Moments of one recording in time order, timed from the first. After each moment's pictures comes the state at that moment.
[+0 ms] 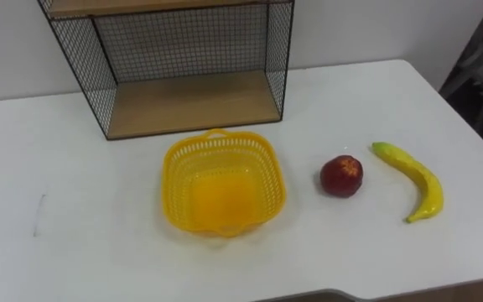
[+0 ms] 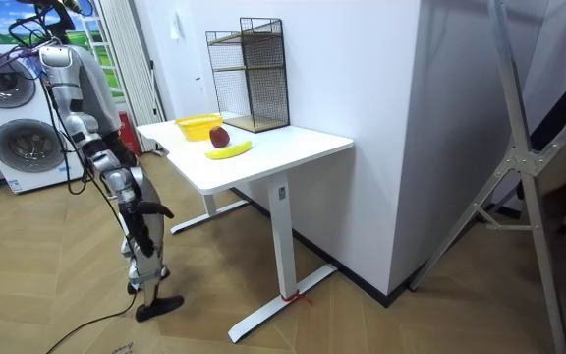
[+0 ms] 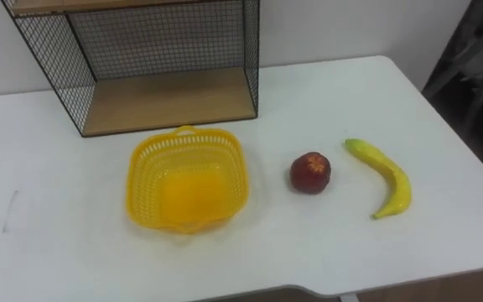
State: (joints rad) left arm 0.32 0.16 0.17 1.05 0.27 0.12 -0.02; right arm 0.15 -0.18 -0.53 1.01 1.38 0.01 -0.38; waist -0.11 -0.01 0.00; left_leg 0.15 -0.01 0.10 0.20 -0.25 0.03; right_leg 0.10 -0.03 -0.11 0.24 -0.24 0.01
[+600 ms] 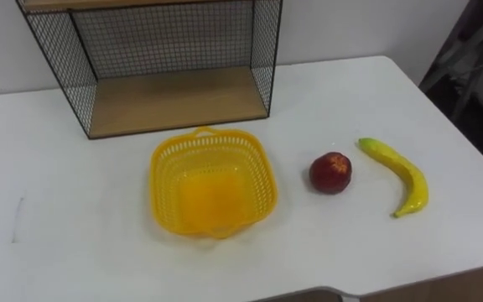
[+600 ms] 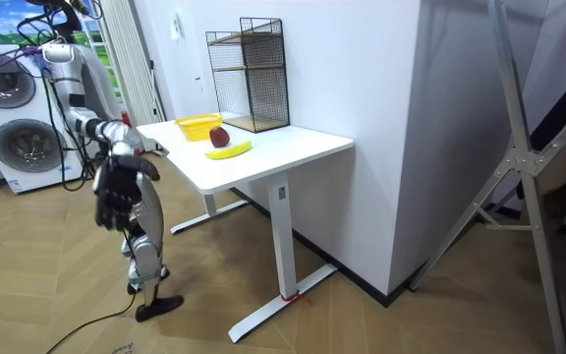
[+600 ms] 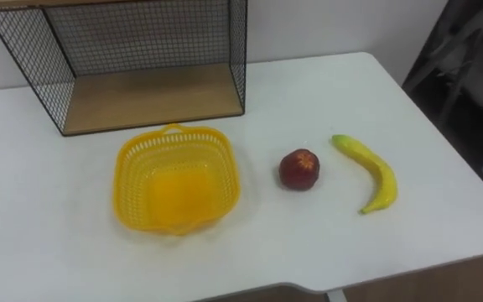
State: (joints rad) left arm 0.34 0.21 0.23 0.99 0.28 0.04 0.04; right arm 0.09 -0.26 -0.74 0.32 0.86 -0.22 -1.04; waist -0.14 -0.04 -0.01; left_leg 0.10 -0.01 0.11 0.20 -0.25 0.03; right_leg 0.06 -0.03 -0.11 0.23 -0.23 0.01
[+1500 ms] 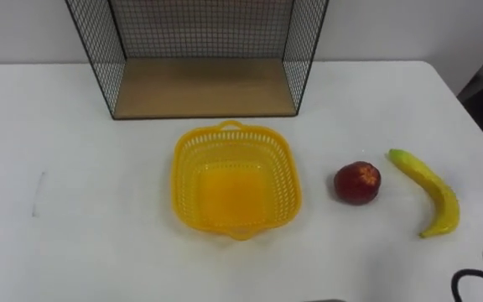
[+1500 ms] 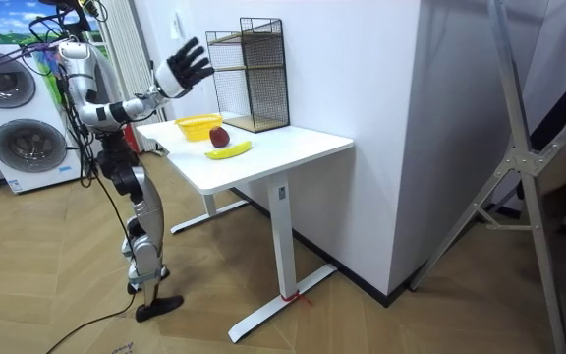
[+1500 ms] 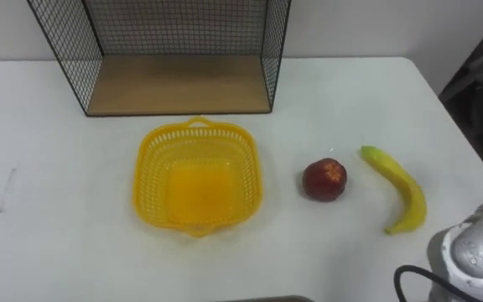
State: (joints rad) left arm 0.31 0.22 0.09 1.05 0.32 0.02 0.02; right arm 0.10 -0.31 -0.27 -0.08 0.16 -0.19 -0.61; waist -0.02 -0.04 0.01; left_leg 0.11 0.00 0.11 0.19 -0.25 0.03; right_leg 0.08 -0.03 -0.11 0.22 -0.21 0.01
